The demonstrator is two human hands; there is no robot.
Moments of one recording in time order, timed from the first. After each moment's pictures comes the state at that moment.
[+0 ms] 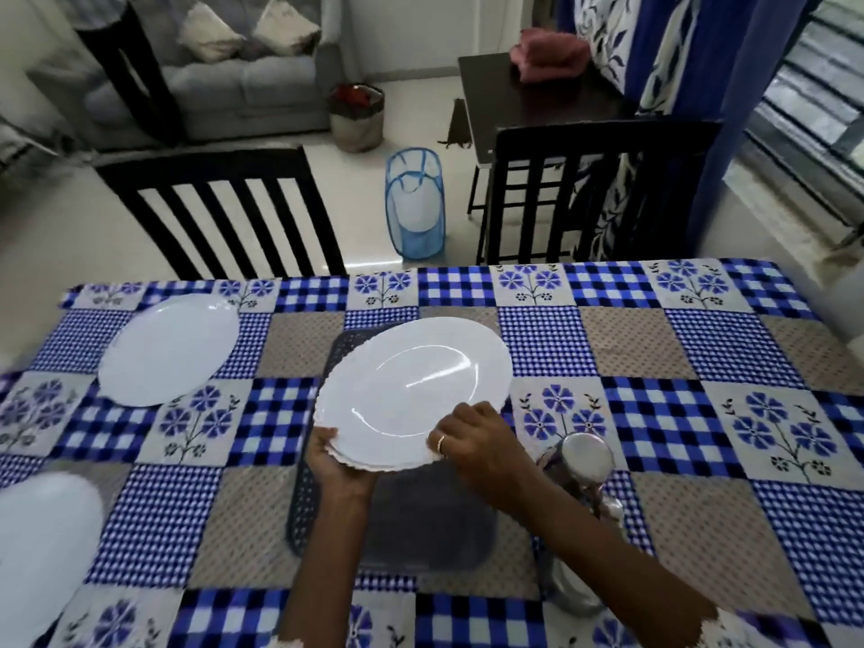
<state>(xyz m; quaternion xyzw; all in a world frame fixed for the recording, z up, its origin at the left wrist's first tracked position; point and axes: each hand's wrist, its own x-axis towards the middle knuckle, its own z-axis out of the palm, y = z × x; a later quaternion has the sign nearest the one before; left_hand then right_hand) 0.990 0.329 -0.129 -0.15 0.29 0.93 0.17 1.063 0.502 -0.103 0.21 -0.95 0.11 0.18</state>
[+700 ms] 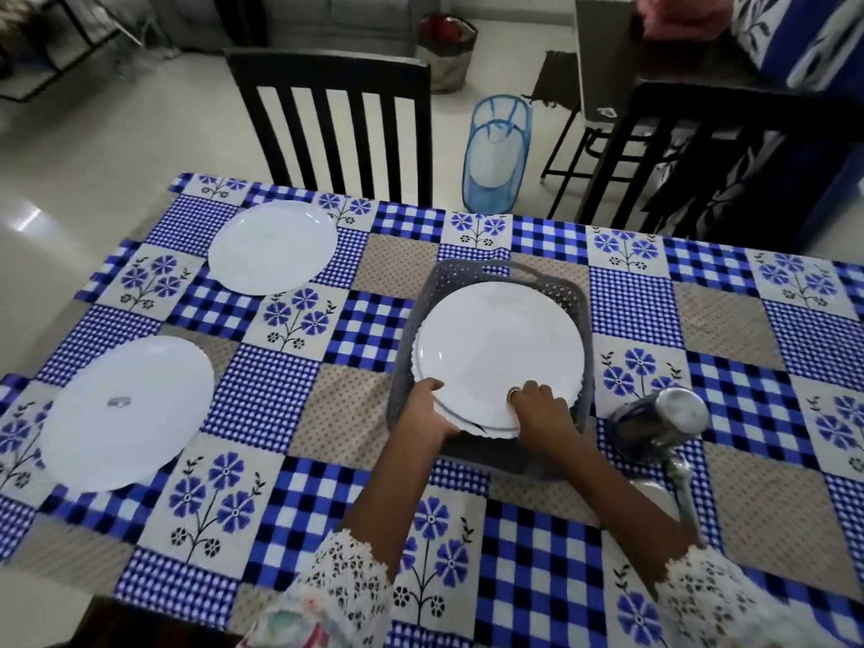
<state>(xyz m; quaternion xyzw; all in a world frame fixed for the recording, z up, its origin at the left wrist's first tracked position) 1.027 0.283 -0.092 -0.43 0.42 0.73 0.31 1.067 0.432 -0.142 -0.03 -0.97 0.02 -0.25</state>
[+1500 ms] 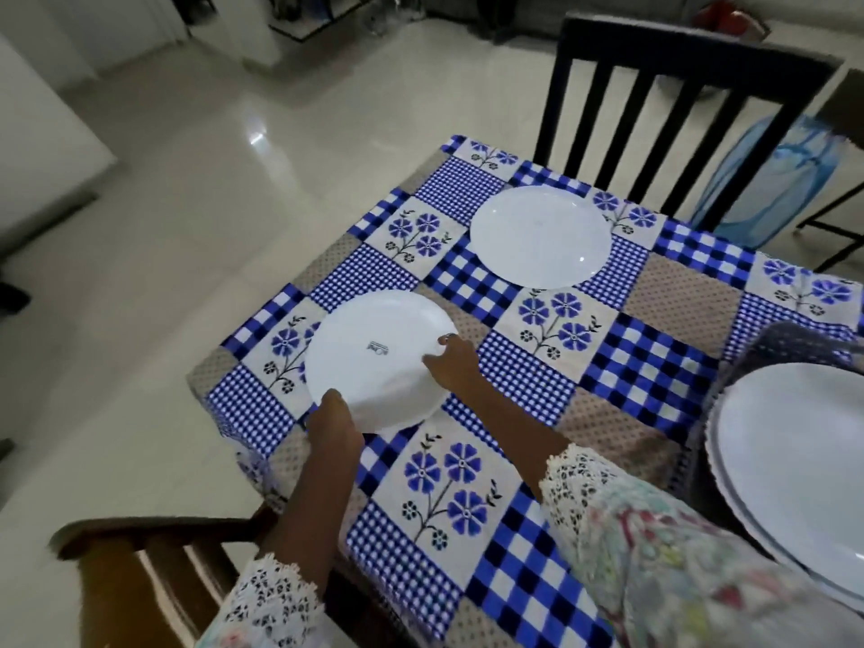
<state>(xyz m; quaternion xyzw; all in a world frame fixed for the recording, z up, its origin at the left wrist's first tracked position) 1.009 -0.145 -0.174 -0.63 0.41 0.66 -0.05 0.910 -0.014 -0.179 0.01 -0.88 0.38 -0.29</state>
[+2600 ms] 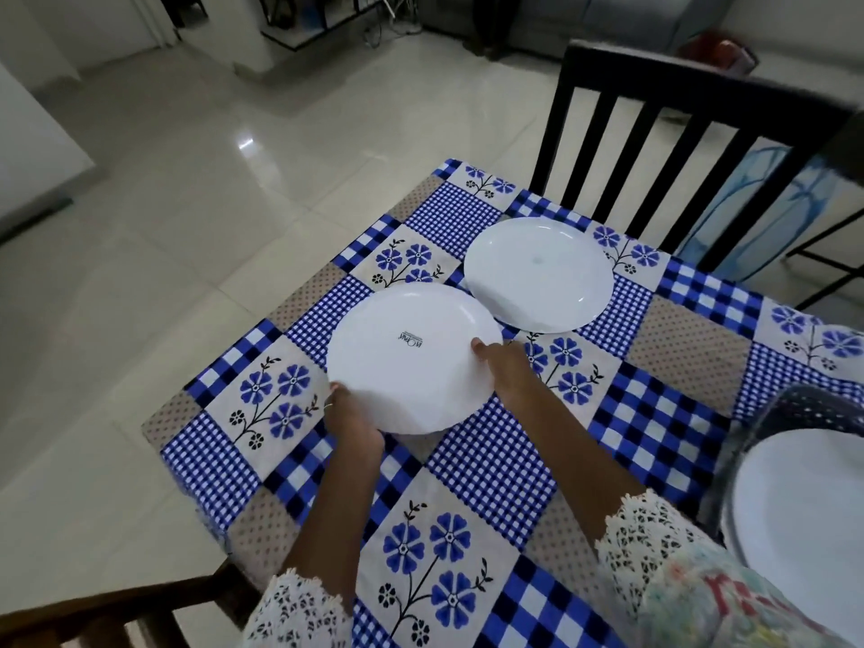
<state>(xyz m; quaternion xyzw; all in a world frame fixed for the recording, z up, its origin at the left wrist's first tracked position) 0.922 -0.139 -0.194 -0.58 0.41 0.70 -0.07 0.823 0.026 -0.171 -0.25 -0.68 0.64 -0.25</state>
